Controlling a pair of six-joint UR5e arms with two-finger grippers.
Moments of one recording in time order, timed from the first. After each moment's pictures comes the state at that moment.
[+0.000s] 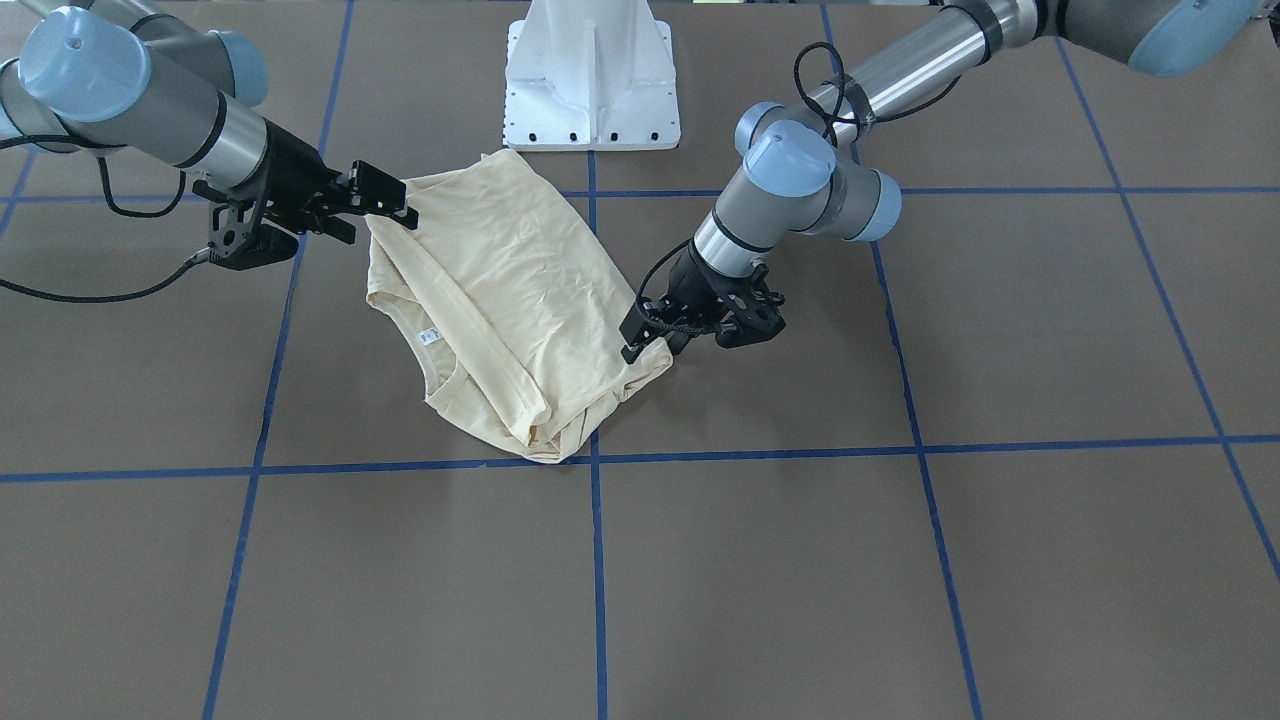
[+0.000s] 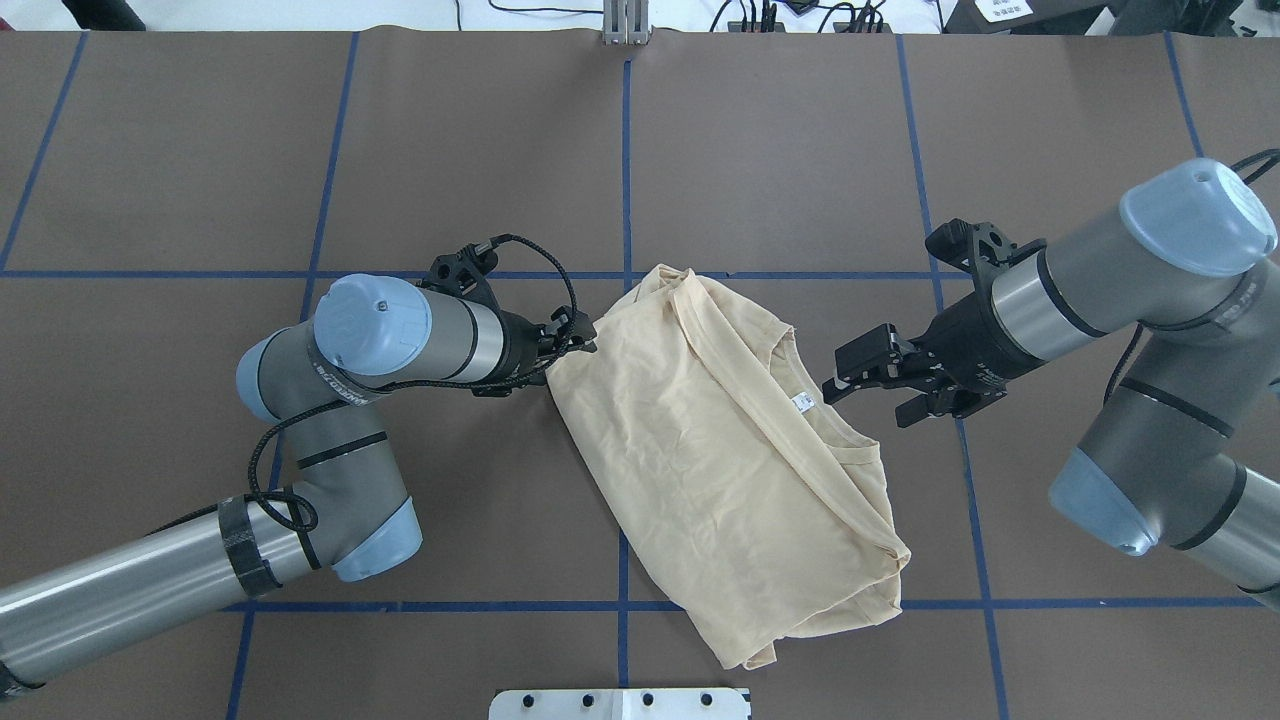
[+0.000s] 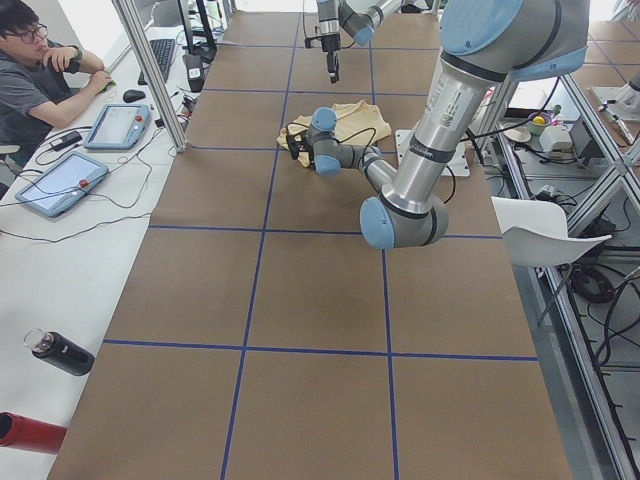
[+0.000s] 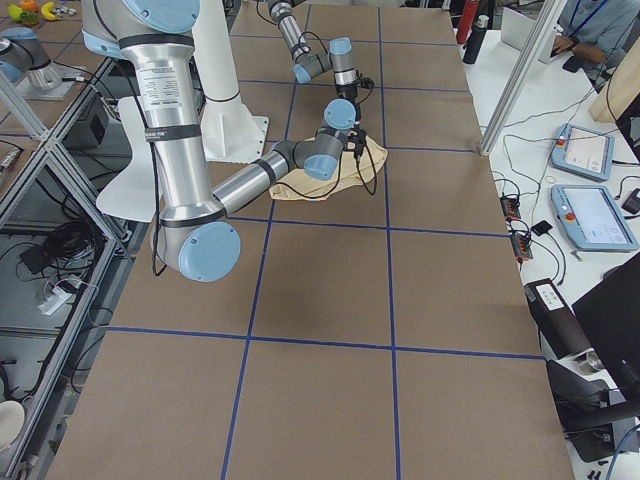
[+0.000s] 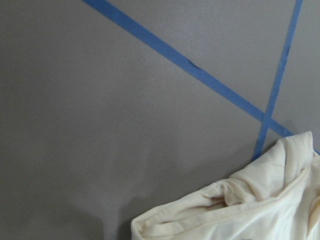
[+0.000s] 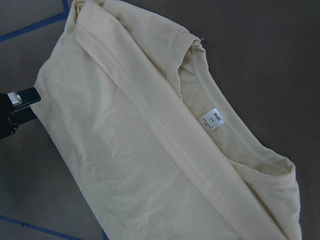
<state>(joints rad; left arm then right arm) -0.52 -2.16 -1.43 -2.36 -1.81 -1.78 0.75 -1.38 1.89 -0.97 2.40 1.39</state>
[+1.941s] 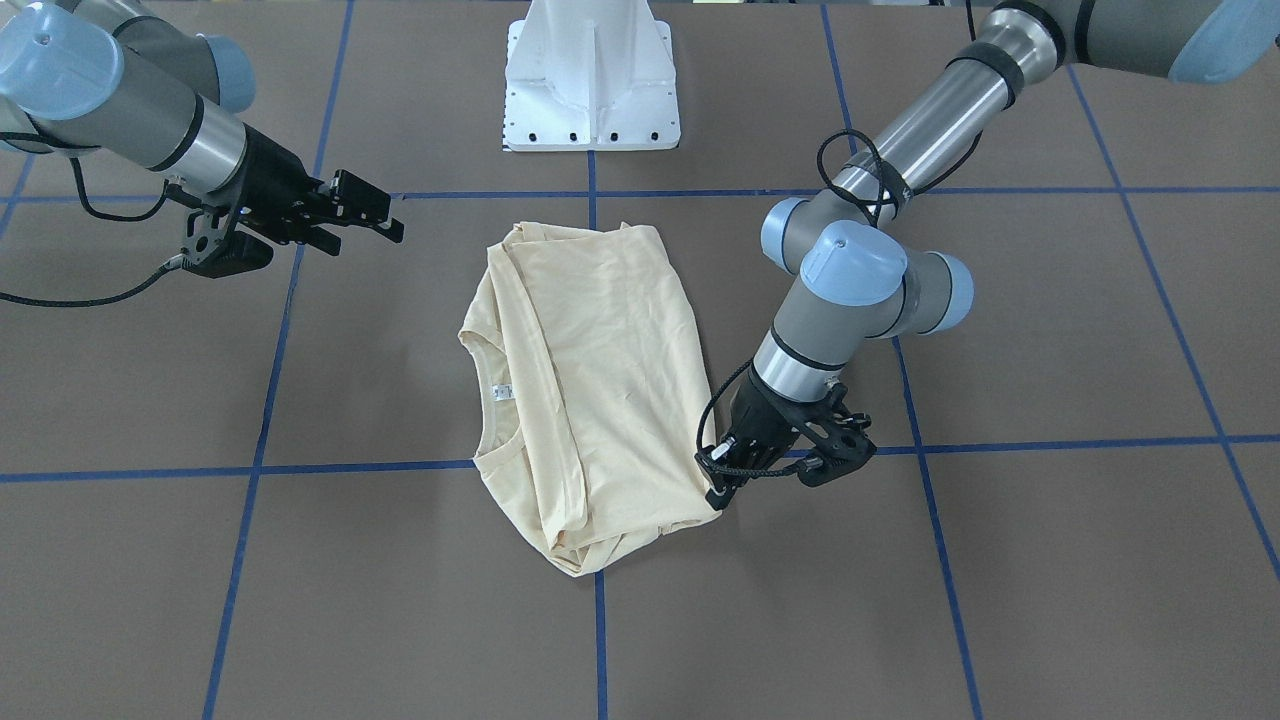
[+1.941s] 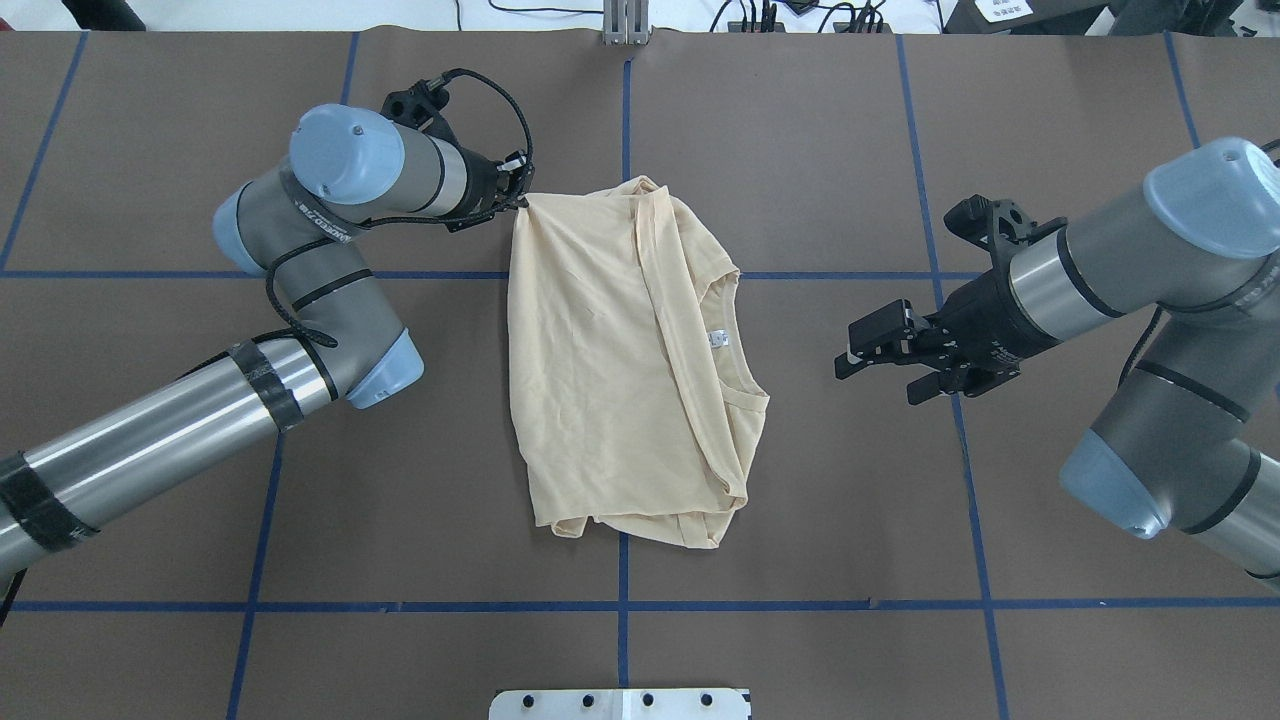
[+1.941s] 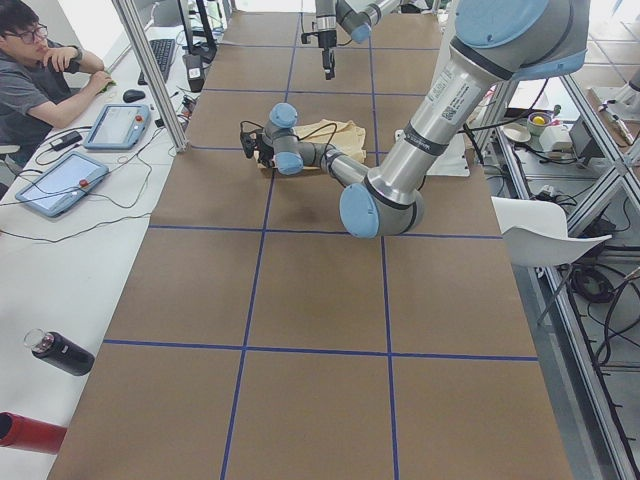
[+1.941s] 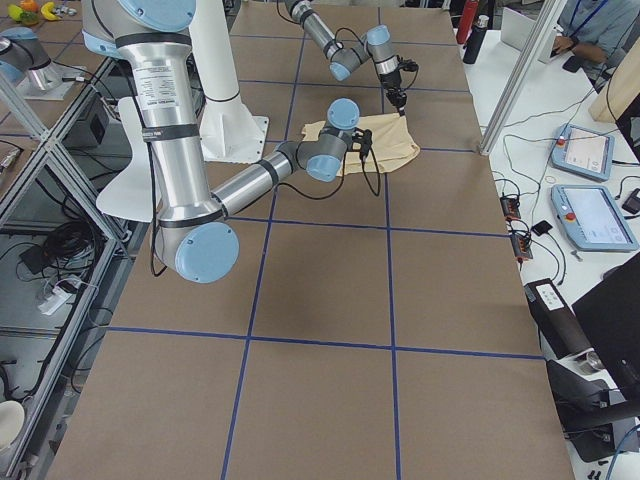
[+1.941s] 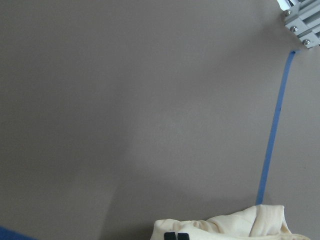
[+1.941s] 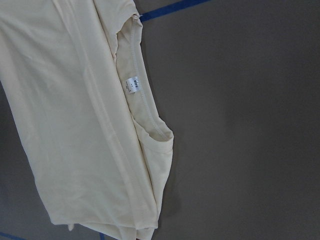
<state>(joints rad) -0.74 -2.34 -1.11 -2.44 -1.77 -1.66 0.79 -1.38 1.88 -0.97 2.38 1.38</state>
